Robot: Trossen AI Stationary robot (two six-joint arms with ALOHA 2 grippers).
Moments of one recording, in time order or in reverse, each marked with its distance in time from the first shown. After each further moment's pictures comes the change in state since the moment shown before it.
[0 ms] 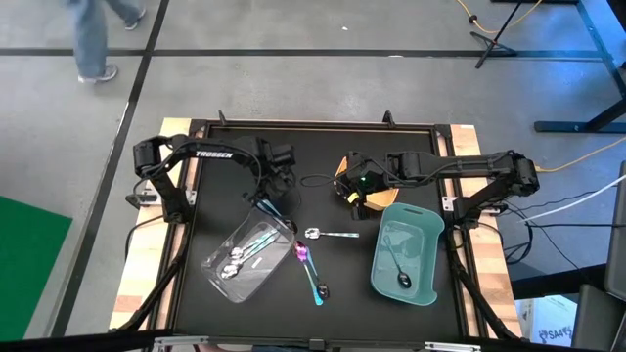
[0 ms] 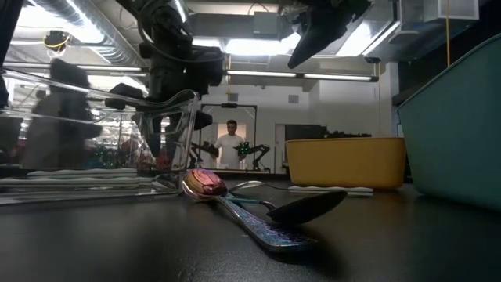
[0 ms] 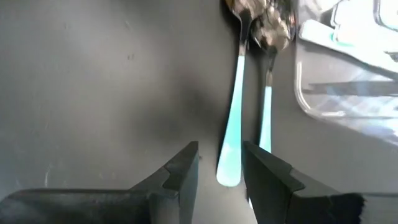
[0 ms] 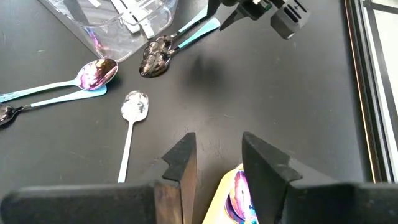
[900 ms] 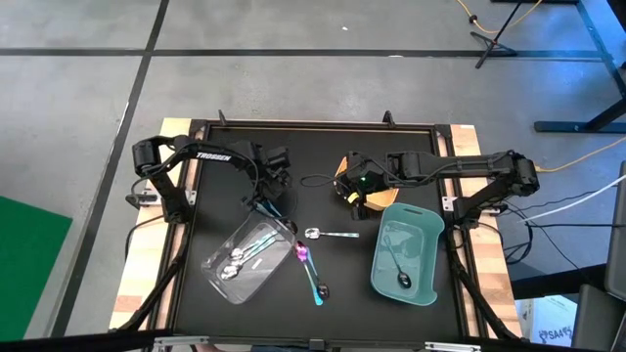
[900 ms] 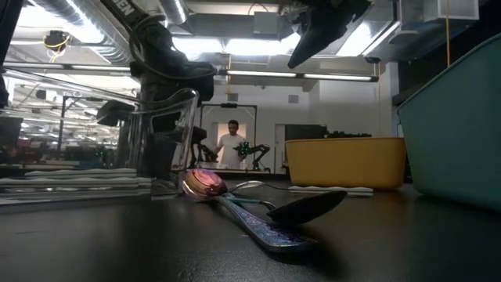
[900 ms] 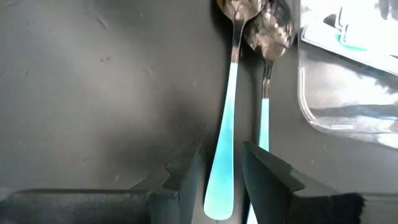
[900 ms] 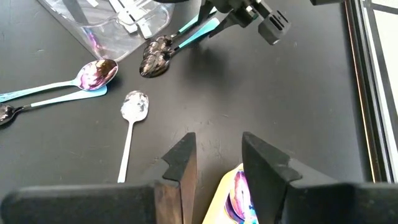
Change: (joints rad) left arm 0.032 -0.001 -0.146 0.183 0.119 -0.001; right arm 0.000 0.000 0.000 0.000 0.000 -0.001
